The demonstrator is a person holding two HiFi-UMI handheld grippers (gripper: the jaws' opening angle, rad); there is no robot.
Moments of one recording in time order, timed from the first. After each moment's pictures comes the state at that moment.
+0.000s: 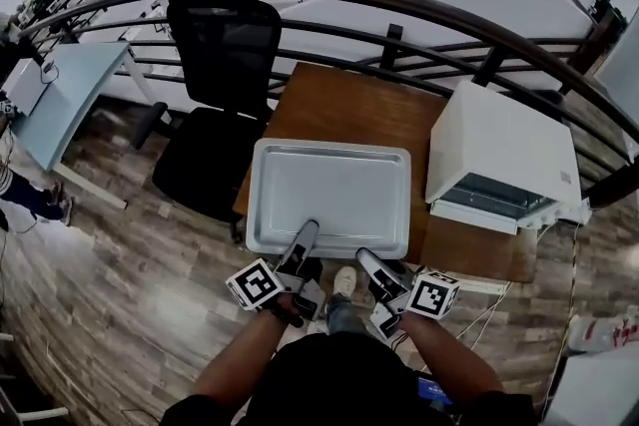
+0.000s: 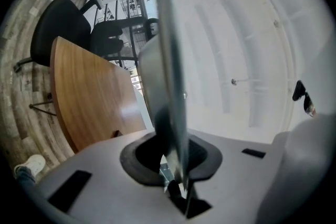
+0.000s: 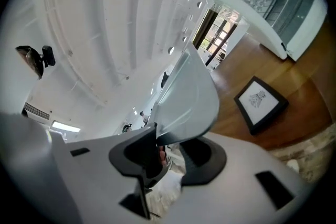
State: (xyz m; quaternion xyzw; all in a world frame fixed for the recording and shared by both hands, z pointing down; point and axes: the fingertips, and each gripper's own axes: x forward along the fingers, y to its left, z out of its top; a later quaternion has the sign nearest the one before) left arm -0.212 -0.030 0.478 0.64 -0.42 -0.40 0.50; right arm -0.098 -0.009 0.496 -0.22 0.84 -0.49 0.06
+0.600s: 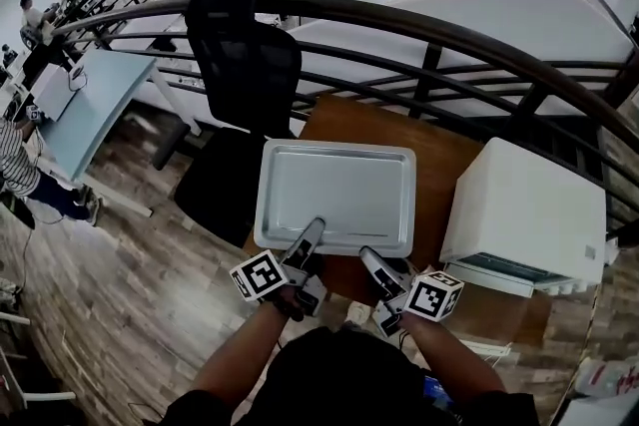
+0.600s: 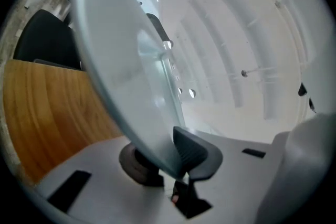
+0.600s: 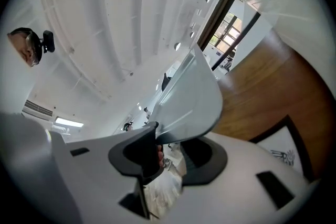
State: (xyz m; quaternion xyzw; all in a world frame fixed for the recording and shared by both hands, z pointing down) left arm -0.253 -0.163 0.484 0.66 -0.50 -0.31 0.46; right arm -0.135 -0.151 0.492 -0.18 0.86 -0.48 0.04
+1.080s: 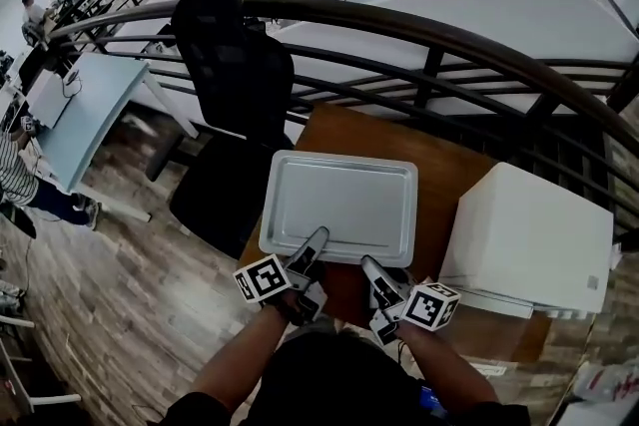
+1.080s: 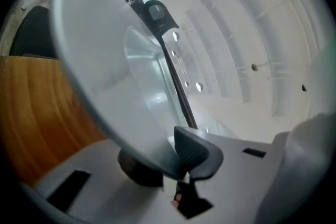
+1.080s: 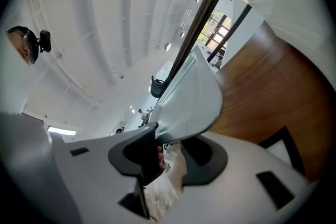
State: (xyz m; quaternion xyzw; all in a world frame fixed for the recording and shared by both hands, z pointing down) left arm -0.243 -0.218 0.517 0.65 -0.50 -0.27 0.50; right arm -0.126 -0.202 0.522 -0.21 0.83 -0.51 0.04
